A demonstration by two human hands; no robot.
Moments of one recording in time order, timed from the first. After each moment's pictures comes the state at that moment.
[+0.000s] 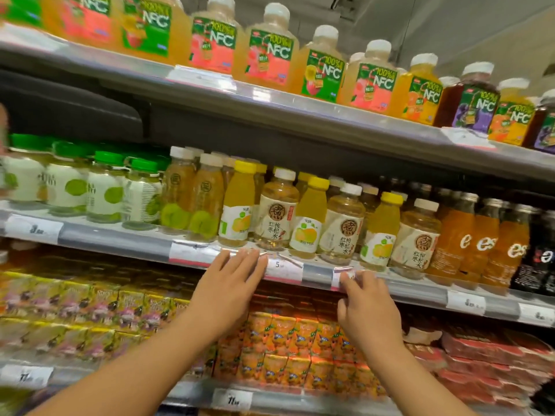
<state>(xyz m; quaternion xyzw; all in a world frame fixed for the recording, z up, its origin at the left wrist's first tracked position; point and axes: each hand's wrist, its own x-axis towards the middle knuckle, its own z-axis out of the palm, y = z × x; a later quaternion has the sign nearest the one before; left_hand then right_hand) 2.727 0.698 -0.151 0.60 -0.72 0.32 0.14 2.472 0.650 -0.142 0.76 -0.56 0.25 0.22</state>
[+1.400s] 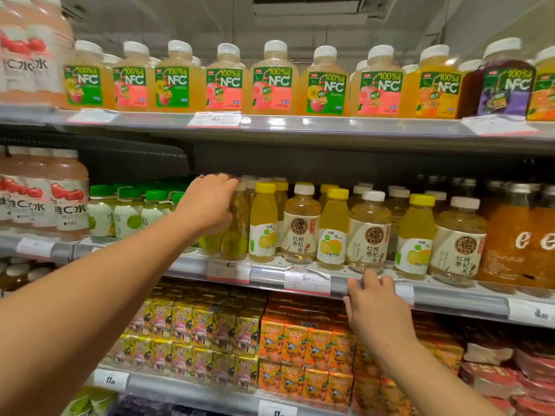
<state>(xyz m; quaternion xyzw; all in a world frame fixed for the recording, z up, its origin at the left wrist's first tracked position) 2.803 0.696 0.011 0.71 -0.60 0.31 0.18 2.505 0.654 -0.124 0.80 -0.53 0.18 0.22</state>
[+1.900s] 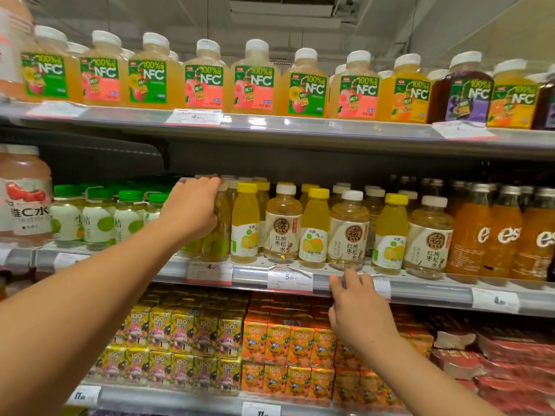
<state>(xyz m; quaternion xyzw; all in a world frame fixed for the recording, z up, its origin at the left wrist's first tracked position) 2.798 0.689 0.003 0.71 -0.59 0.30 0.24 2.500 0.652 -0.128 0.81 -0.52 0.15 0.20</state>
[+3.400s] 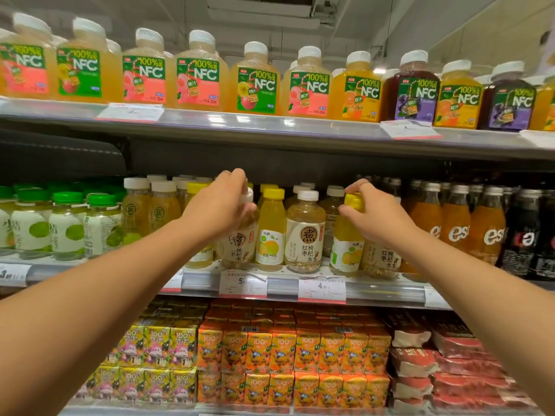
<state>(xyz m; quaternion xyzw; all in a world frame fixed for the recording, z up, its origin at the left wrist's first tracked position) 2.680 0.657 0.016 0.64 -0.65 0.20 0.36 2.409 0.568 0.014 0.78 -0.50 0.38 0.04</state>
